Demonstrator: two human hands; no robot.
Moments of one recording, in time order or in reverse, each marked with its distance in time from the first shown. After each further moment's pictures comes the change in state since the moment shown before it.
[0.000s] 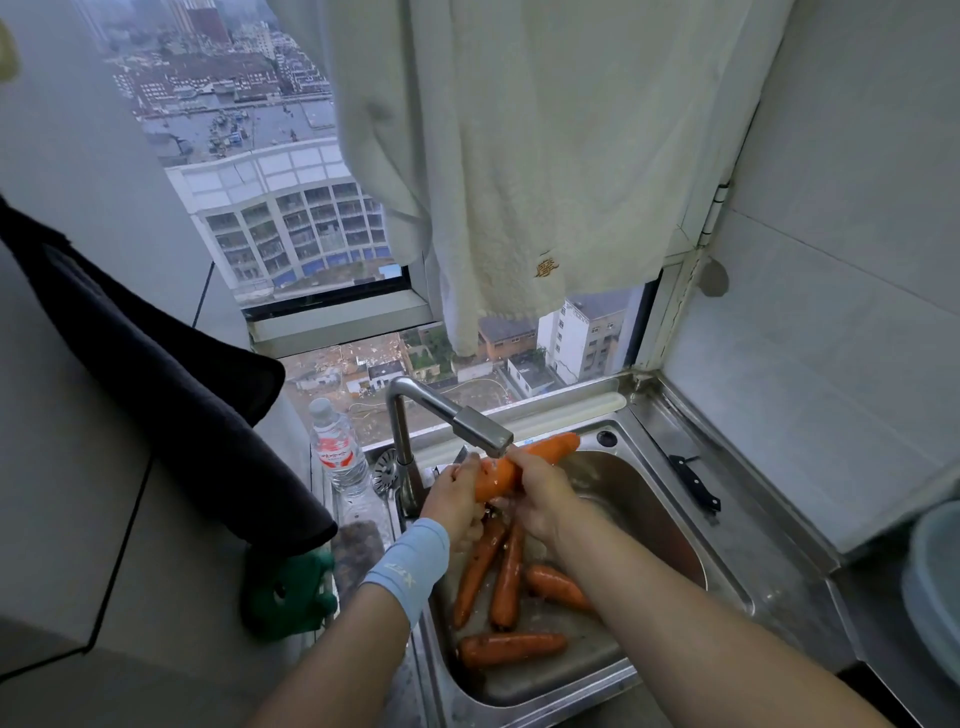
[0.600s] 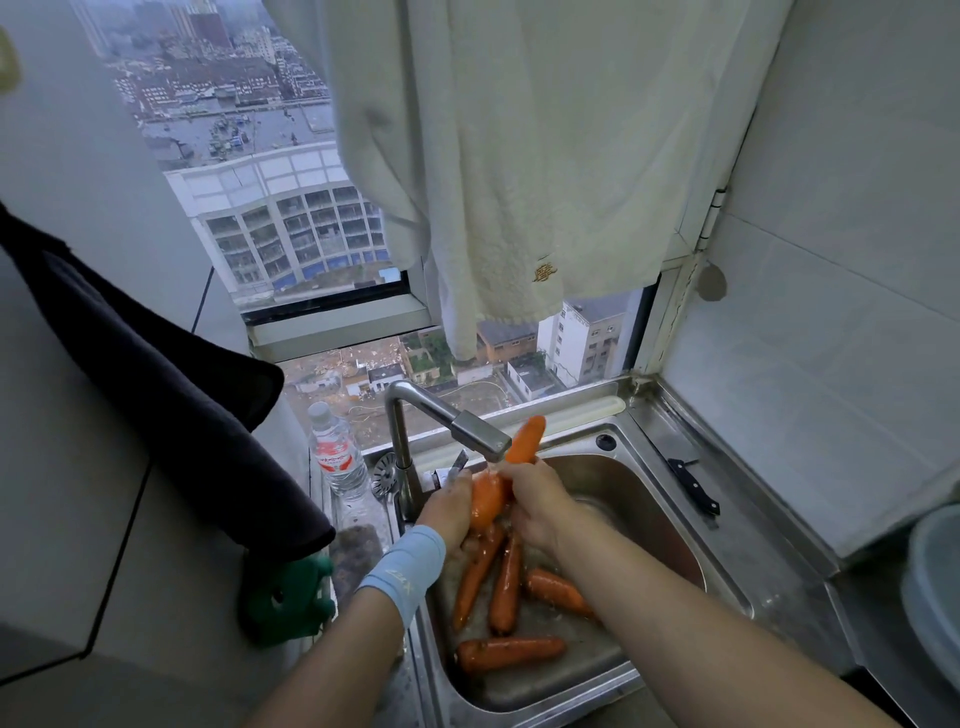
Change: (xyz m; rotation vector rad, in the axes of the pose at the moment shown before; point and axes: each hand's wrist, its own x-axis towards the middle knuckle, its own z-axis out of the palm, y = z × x) left_hand 0.000 0.000 -0.004 0.310 0.006 -0.020; right_hand -0.006 0.005 0.003 -0.072 -0.066 -0.067
